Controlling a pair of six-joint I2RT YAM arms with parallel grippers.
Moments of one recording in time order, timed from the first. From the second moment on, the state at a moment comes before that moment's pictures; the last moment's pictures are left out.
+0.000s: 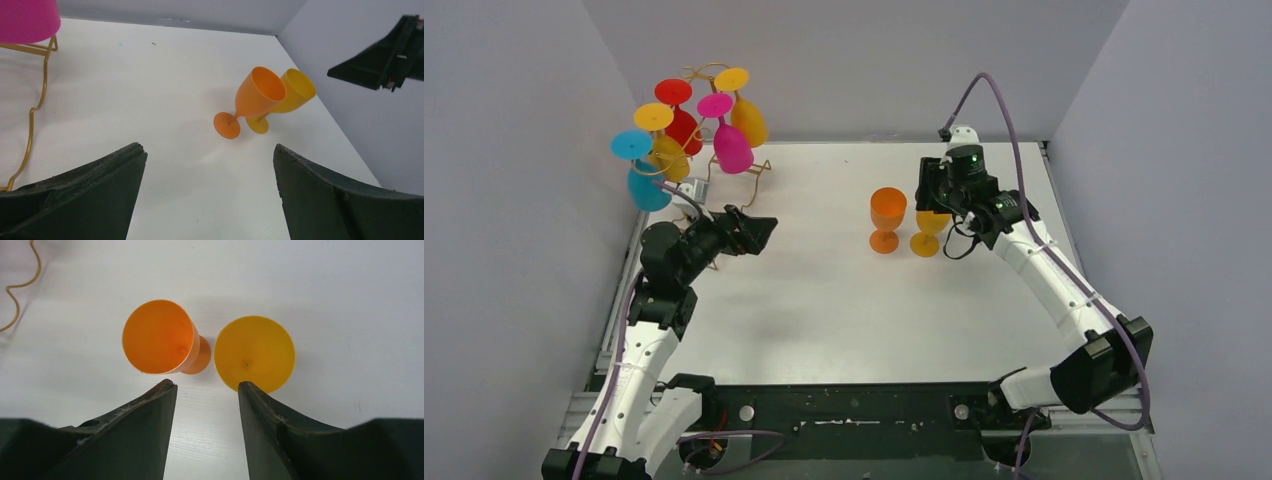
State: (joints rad) left arm -0.14 0.82 0.68 0.05 0.42 -0.45; right arm 0.43 1.43 1.39 -0.59 0.16 0.25
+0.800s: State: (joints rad) left arm -0.51 1.09 0.94 0.34 -0.45 -1.09; right arm 0.43 1.22 1.23 -0.47 0.08 0.44
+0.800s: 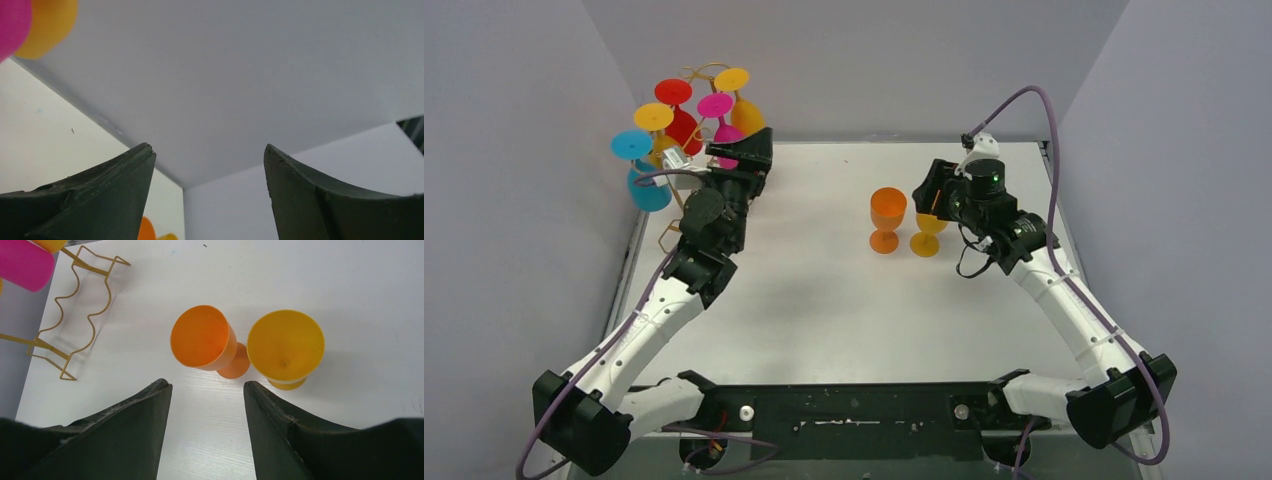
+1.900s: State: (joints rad) left arm -0.53 0.91 0.66 0.11 -0.30 -0.40; right arm 0.46 1.39 1.35 -0.35 -0.26 0.46
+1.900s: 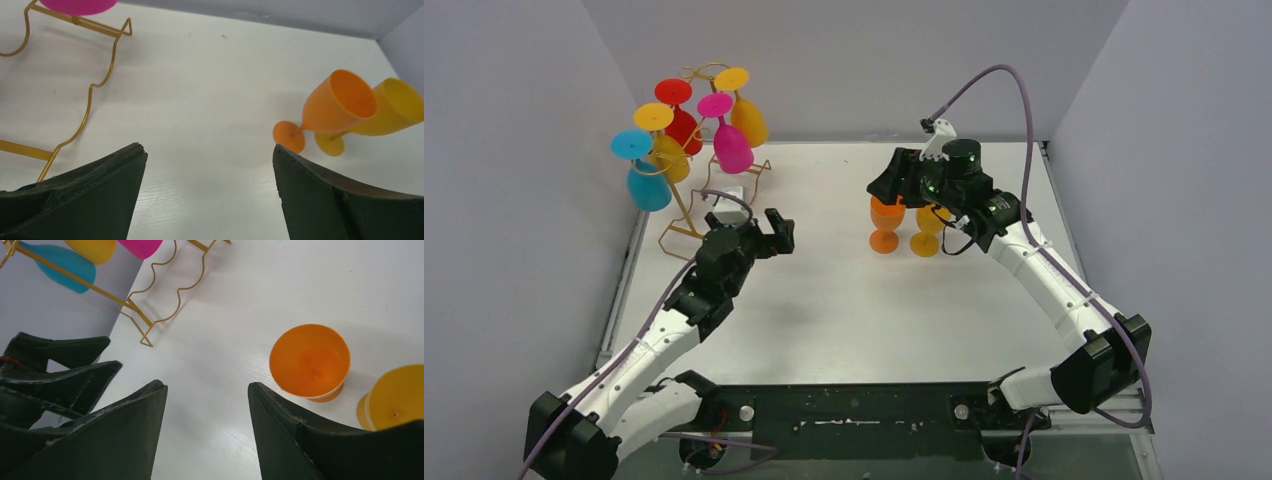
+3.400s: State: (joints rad) left arm -0.21 1.82 0.91 0.42 -0.20 0.09; right arm 0.46 1.27 1.31 -0.47 -0.17 0.40
